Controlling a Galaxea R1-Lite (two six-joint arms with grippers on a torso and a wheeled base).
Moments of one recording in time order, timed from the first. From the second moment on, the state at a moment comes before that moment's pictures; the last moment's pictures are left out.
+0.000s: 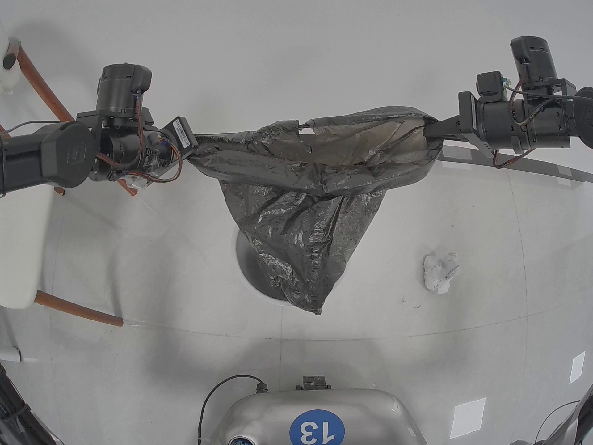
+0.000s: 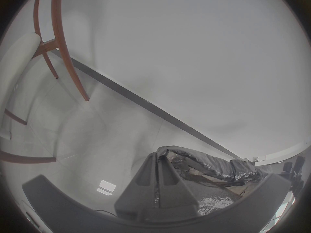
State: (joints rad) left arm -0.28 1.85 -1.55 0.09 0.04 -0.58; right arm 0.28 1.79 -1.72 0.35 0.39 0.31
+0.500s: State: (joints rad) left arm -0.23 1.91 -1.73 0.10 0.04 -0.56; right arm 0.27 1.87 -1.86 0.38 0.39 0.31
